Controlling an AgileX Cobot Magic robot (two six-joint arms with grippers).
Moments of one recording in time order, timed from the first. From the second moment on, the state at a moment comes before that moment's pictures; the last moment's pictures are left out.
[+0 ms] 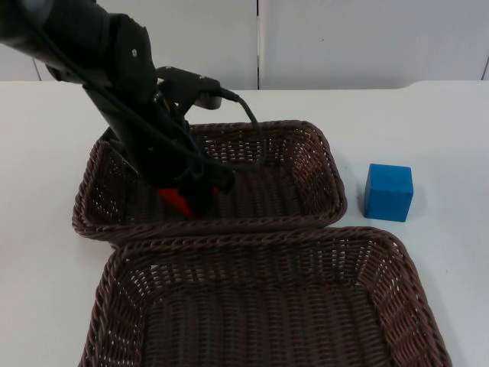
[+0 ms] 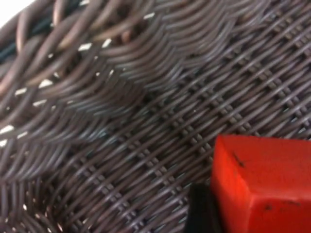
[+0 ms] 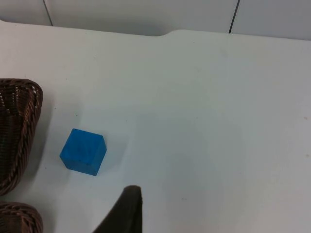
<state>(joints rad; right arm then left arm) 0.12 0.84 -0.87 -0.07 0.74 0.01 -0.39 2.14 -1.31 -0.10 0.47 0.19</state>
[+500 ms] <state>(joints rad) 0.12 0.84 -0.87 -0.07 0.74 0.01 -0.39 2.08 -1.31 -0.10 0.49 0.19</state>
